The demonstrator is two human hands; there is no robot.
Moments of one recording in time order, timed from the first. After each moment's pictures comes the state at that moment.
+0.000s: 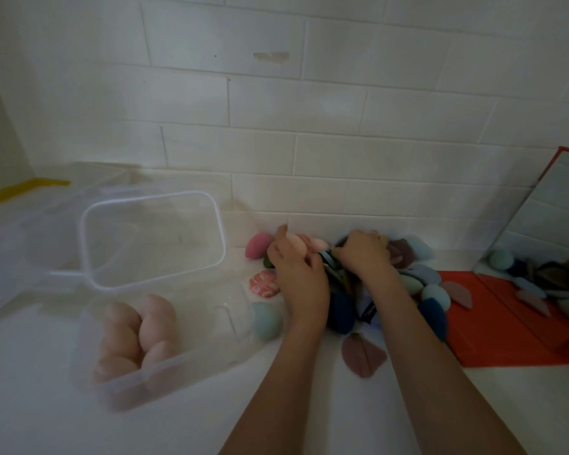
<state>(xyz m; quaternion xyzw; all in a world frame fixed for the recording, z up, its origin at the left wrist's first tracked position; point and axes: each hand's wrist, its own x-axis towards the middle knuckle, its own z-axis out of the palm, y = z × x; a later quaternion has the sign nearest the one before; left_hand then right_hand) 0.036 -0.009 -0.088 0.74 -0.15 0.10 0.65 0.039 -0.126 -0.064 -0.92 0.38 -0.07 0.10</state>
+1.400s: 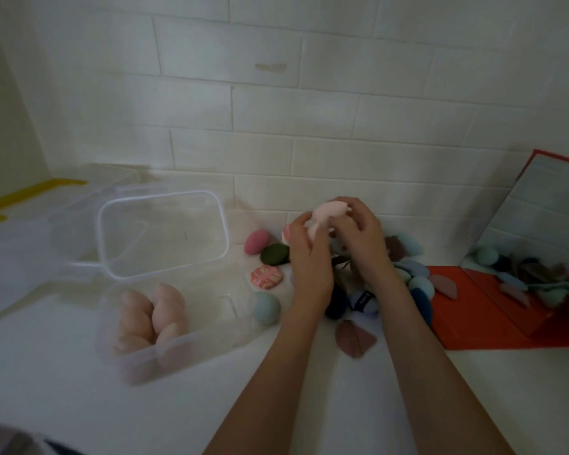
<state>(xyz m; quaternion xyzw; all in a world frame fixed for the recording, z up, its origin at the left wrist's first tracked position) 0.019 -0.006 -0.063 0.59 -0.21 -0.02 0.78 -0.004 -0.081 -0.035 -0.72 0.11 -0.39 0.57</state>
